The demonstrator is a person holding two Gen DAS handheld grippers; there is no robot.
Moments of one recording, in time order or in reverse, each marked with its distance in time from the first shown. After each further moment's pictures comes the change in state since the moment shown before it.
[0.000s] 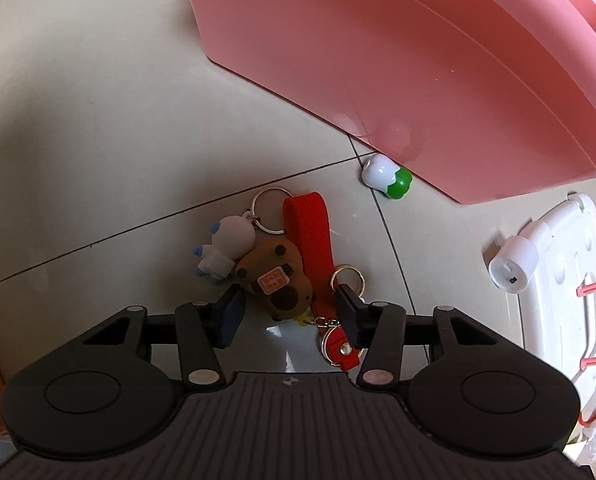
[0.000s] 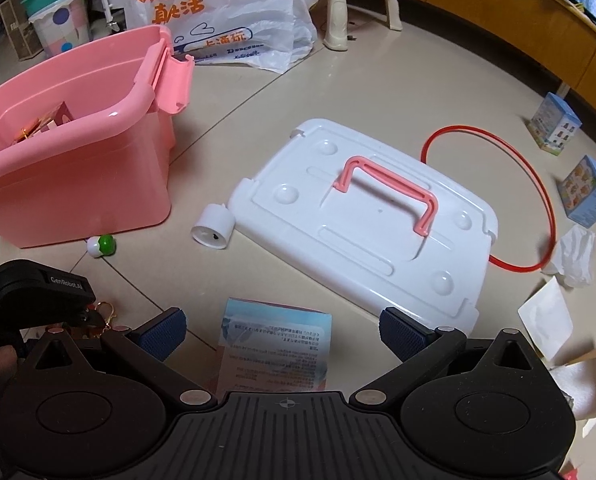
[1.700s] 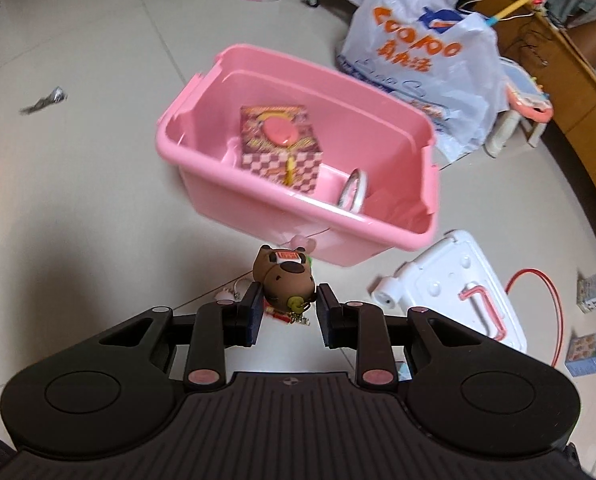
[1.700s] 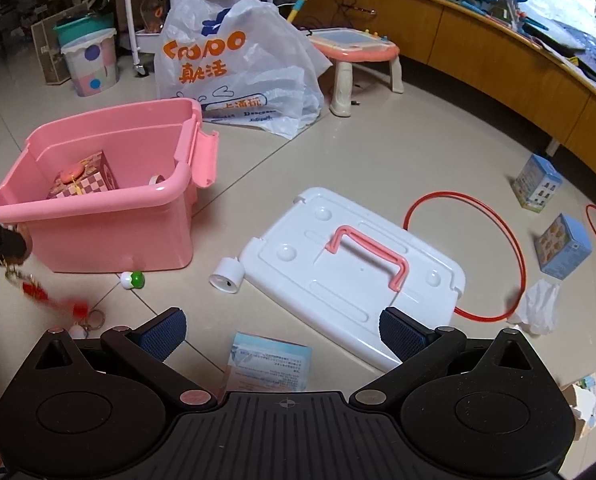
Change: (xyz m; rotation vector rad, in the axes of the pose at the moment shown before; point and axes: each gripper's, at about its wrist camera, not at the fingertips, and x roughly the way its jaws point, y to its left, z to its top) left arm -0.191 -0.011 0.007 0.188 -0.237 -0.138; right arm -0.079 -0.003 0.009 -0.064 -0.144 0.008
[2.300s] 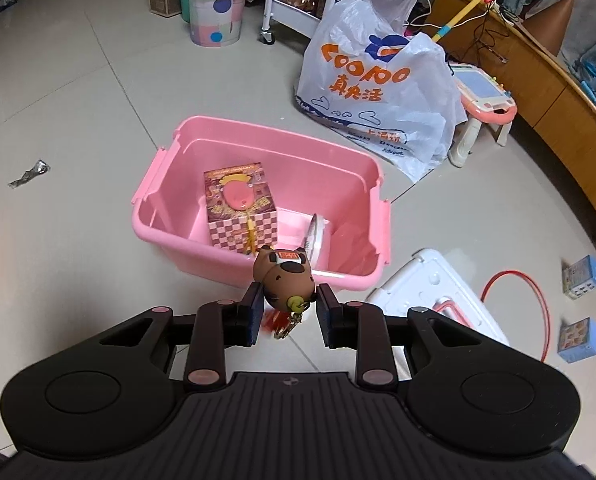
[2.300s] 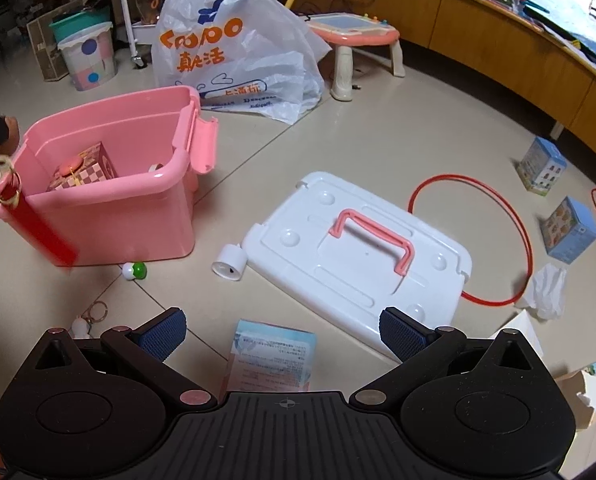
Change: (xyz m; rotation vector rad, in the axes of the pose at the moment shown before) left arm -0.040 -0.036 0.035 0.099 -0.063 -0.024; right arm 0.008 -0.003 -0.005 0.030 0.044 0.017
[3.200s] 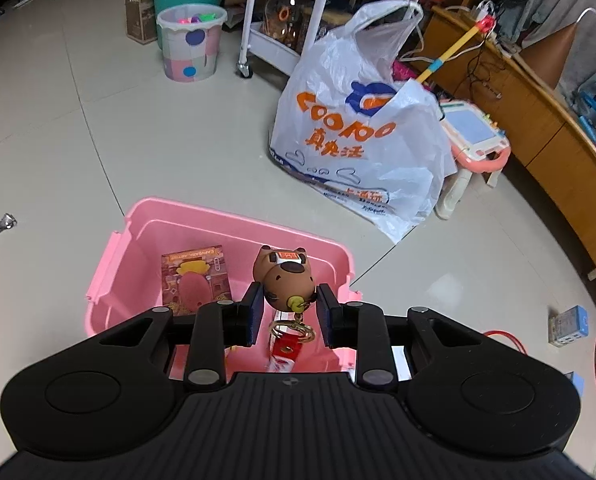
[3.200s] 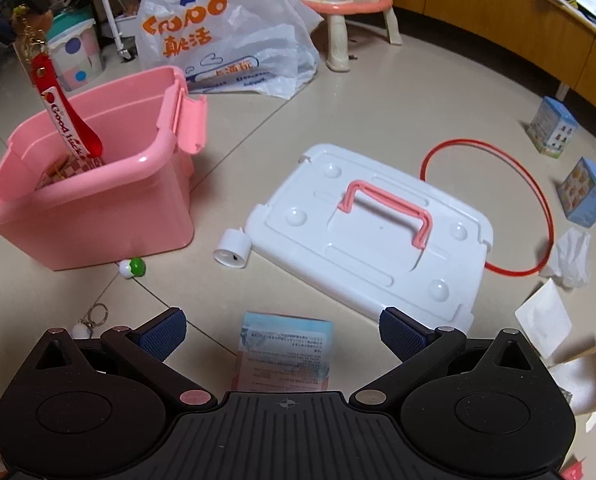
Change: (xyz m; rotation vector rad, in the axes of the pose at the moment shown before) left arm 0.045 -0.031 0.095 0.001 -0.029 -0.026; right arm 0.035 -0.003 -0.003 0.077 0.063 0.033
